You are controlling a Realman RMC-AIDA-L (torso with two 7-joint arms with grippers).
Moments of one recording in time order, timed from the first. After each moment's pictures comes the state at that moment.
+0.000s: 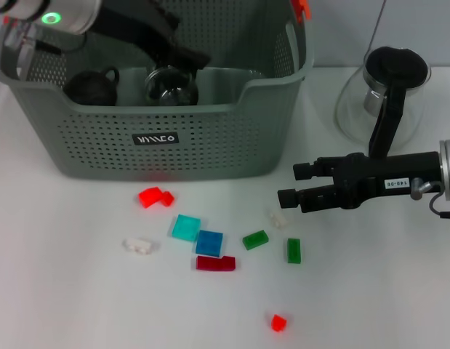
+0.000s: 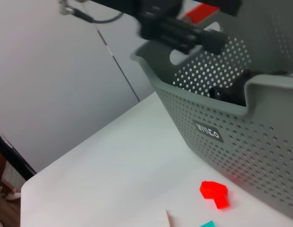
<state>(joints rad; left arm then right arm) -0.78 -2.12 0.97 1.41 2.49 1.47 -2.13 0.64 2.02 -0.98 -0.64 -1.90 -1.51 1.75</state>
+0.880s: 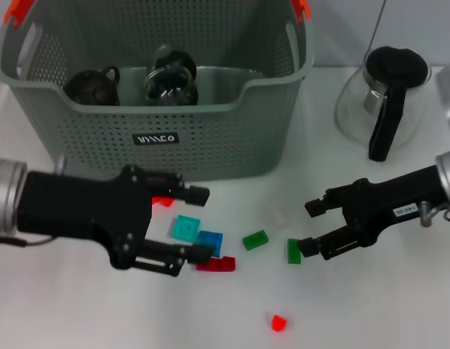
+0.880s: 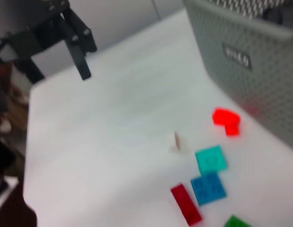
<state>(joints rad) -0.43 -2.14 0.81 1.13 1.96 1.96 -1.54 0.72 2.00 -0.99 -0.65 -2.16 -1.57 1.70</state>
